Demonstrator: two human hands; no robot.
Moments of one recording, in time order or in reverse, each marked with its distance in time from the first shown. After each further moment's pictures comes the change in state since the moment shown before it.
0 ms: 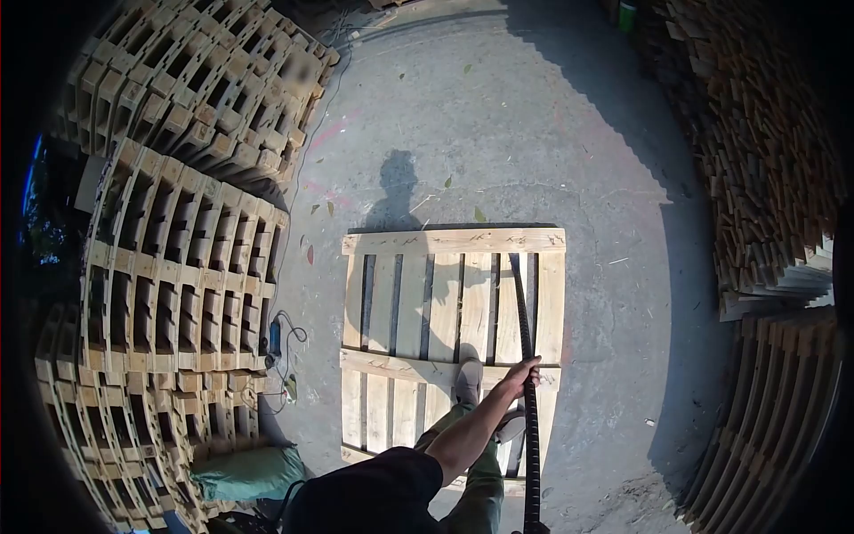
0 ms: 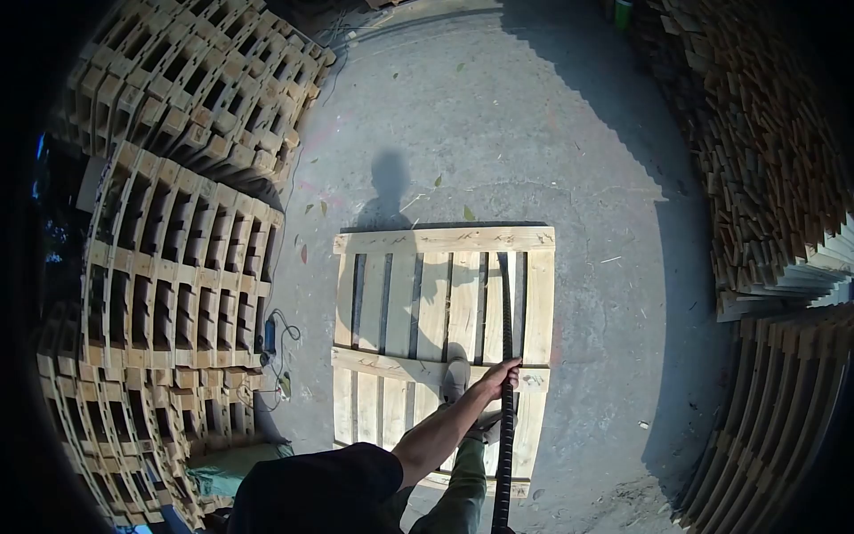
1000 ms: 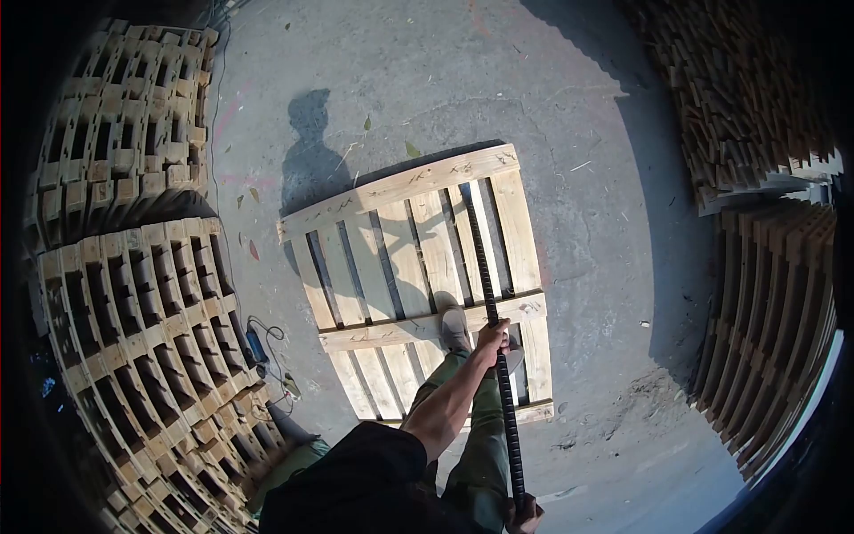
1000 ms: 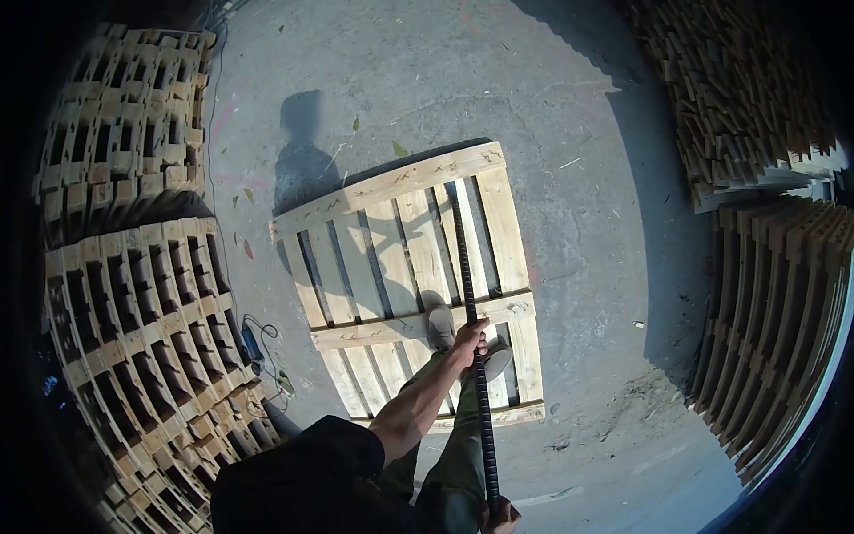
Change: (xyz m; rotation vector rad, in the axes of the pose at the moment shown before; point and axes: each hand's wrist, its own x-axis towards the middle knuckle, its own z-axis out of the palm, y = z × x) left_hand -0.018 0.028 -0.015 0.328 0.297 -0.076; right_hand 0.003 0.093 0.145 0.001 0.287 0.028
